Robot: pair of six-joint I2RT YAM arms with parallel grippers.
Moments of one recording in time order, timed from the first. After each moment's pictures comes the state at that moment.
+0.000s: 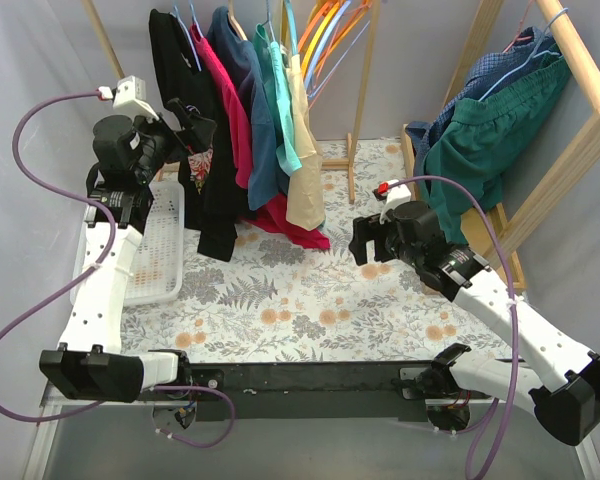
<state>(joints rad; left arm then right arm) -0.06 1.24 1.45 -0.30 0.23 -0.45 0.66 1.01 0.92 -0.47 0.11 0.22</state>
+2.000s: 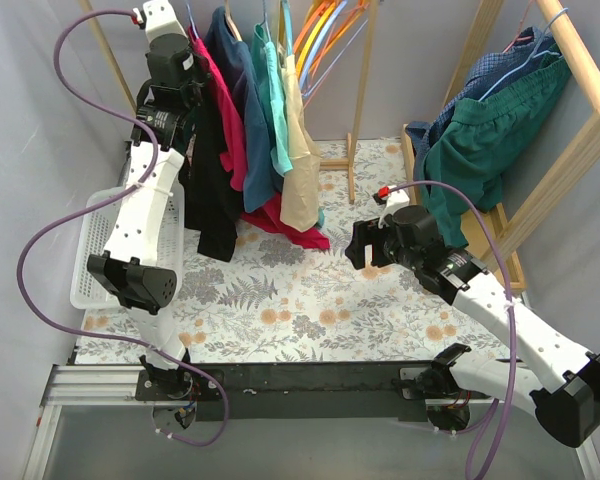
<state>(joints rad) -0.27 1.84 2.29 -0.46 -0.51 -0.23 0.65 1.00 0.87 -0.43 0.02 0.30</state>
